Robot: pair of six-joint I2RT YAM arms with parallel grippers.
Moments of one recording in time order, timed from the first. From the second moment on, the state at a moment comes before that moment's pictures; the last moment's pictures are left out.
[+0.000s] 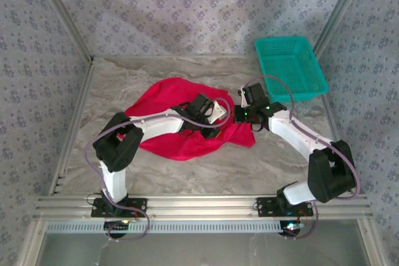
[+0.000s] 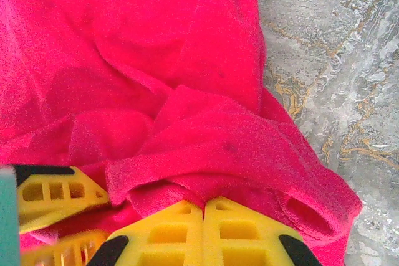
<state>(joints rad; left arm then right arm) -0.82 1.89 1.24 -0.30 0.24 0.02 0.42 1.42 0.98 -0.47 -0.08 0.34</state>
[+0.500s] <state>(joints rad) -0.82 1.86 1.27 -0.34 0.17 0.04 0.43 1.41 0.98 -0.47 -0.09 0.34</state>
